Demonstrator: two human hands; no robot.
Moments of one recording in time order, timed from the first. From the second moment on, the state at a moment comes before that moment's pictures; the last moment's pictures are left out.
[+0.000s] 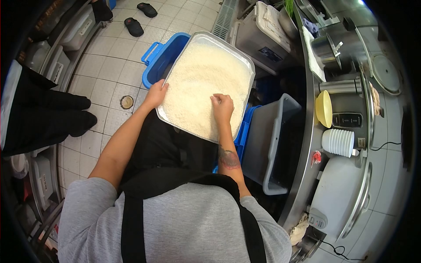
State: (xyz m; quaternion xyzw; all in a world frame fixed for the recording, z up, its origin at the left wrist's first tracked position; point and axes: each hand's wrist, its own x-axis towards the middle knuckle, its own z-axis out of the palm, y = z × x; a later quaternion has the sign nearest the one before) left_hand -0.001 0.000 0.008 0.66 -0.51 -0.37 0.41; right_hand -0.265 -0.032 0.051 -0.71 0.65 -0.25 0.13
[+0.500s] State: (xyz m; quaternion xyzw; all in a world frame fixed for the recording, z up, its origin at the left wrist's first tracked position) left_hand -0.001 0.000 0.005 0.66 -0.52 -0.36 0.41; right_hand -0.291 -0.040 0.026 -0.50 0.59 -0.43 0.46
